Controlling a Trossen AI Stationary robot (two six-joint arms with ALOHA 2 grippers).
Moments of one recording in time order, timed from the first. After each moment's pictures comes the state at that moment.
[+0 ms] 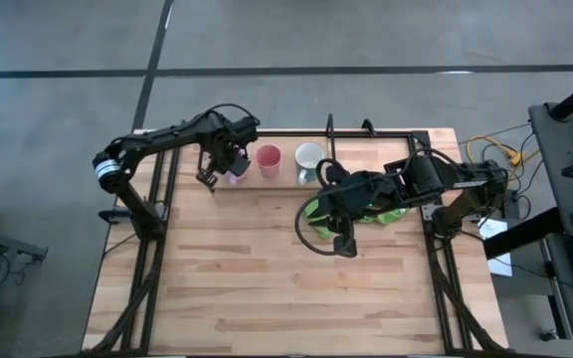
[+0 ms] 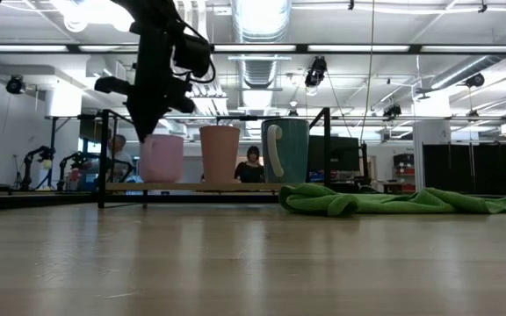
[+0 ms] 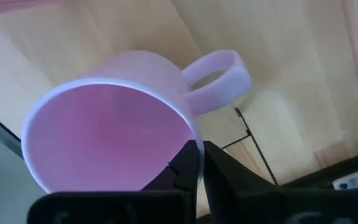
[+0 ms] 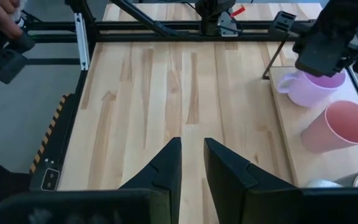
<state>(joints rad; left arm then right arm) 0.54 1.63 1.40 -1.30 -0.13 1.08 0.26 1.67 2.07 -1.12 0.13 0.17</state>
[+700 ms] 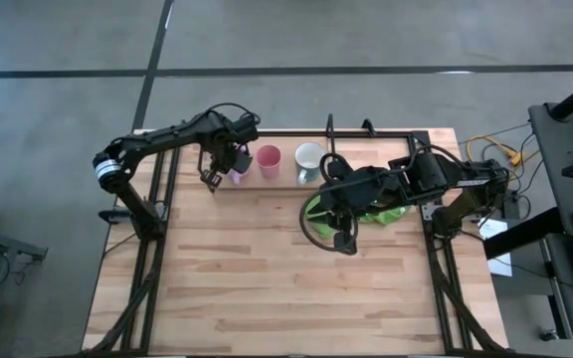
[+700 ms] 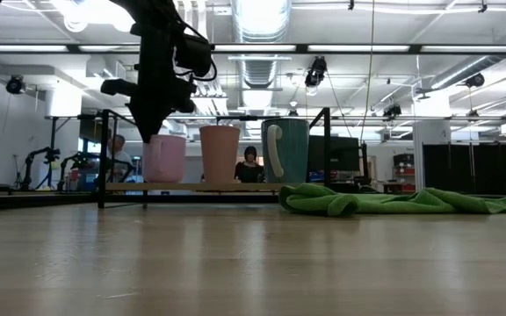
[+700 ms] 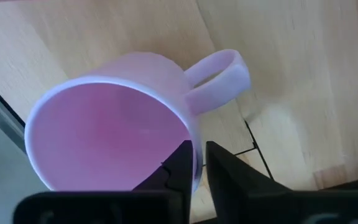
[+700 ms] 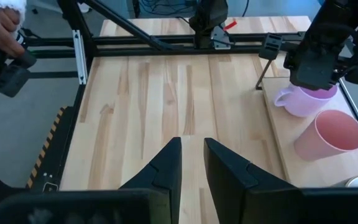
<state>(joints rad) 0.54 1.63 1.39 -1.26 -0.14 0.97 0.26 1.67 2.11 -1.12 0.16 0.18</state>
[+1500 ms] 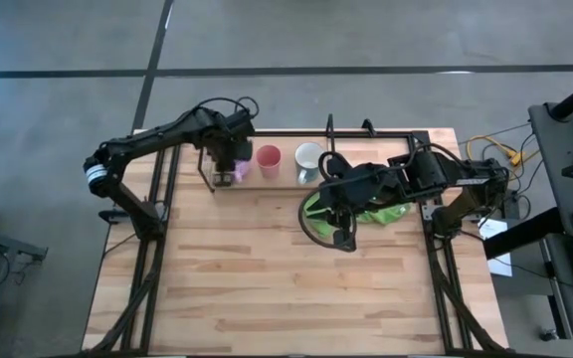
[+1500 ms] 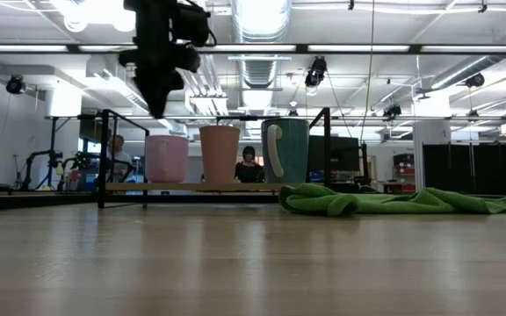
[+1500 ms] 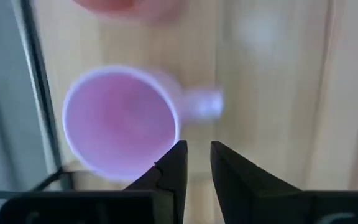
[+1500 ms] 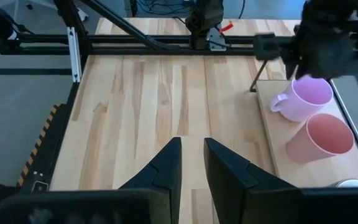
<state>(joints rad) 0.49 1.55 1.48 -1.30 -0.08 0.53 0.25 1.67 2.11 -1.12 0.16 0.14</state>
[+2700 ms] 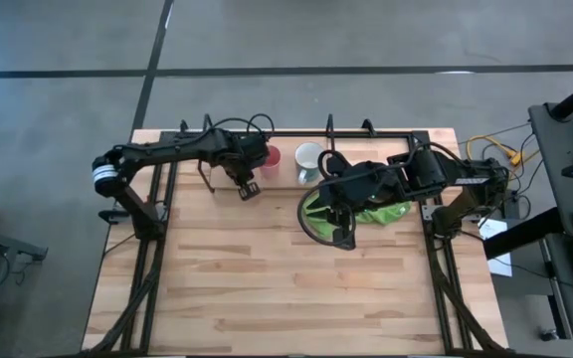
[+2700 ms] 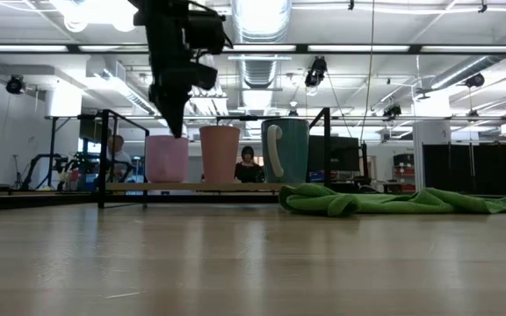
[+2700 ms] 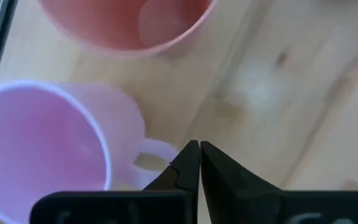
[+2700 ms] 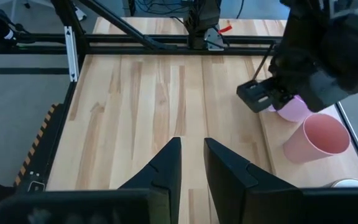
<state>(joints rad) 0.37 1.60 1.36 -1.06 -0.12 -0.06 0.24 1.67 2.11 -1.12 0.16 0.13</state>
